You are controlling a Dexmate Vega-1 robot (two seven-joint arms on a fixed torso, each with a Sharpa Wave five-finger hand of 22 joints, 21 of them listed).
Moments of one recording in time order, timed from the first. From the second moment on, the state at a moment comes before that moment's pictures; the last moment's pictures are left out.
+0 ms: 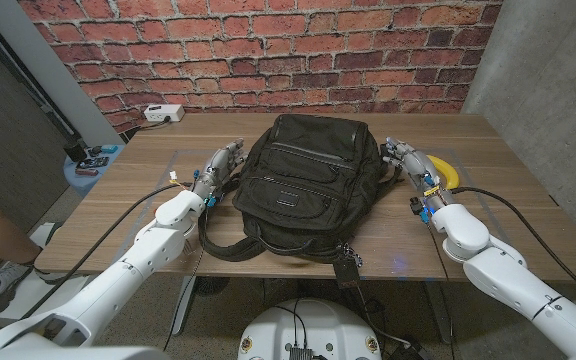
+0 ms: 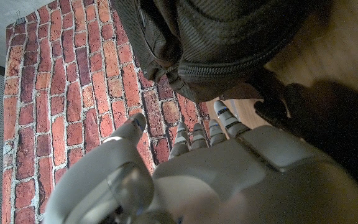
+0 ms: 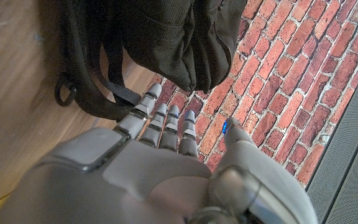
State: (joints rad) left arm 0.91 0.58 0.37 -1.39 -0.67 -0.24 -0.07; left_hand 0.46 0.18 0.63 -0.01 0.18 0.09 0.06 0.18 0.18 -0.01 0.08 0.21 0.19 -0.03 0.10 0.19 0.17 0.05 0.06 0.45 0.17; right arm -1.23 -0.73 -0.26 -1.82 0.40 0.20 -0.28; right_hand 0.35 0.16 0.39 -0.09 0.17 0.24 -0.02 0.20 0.19 0.22 0.02 0.20 0.20 0.14 -0.01 0.21 0.27 0.33 -0.04 0.34 0.17
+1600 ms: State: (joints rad) left arm 0.96 0.61 0.35 -1.50 -0.66 -0.21 0.00; left_hand 0.47 0.19 0.63 -0.03 0.18 0.09 0.06 0.18 0.18 -0.01 0.08 0.21 0.19 -0.03 0.10 0.19 0.17 0.06 0.06 0.43 0.17; right arm -1.43 -0.77 -0.21 -2.15 0.14 0.00 -0.42; right_hand 0.40 0.15 0.40 -0.13 0.18 0.26 0.00 0.20 0.19 0.23 0.05 0.20 0.20 0.14 -0.01 0.21 0.25 0.34 -0.03 0.32 0.17
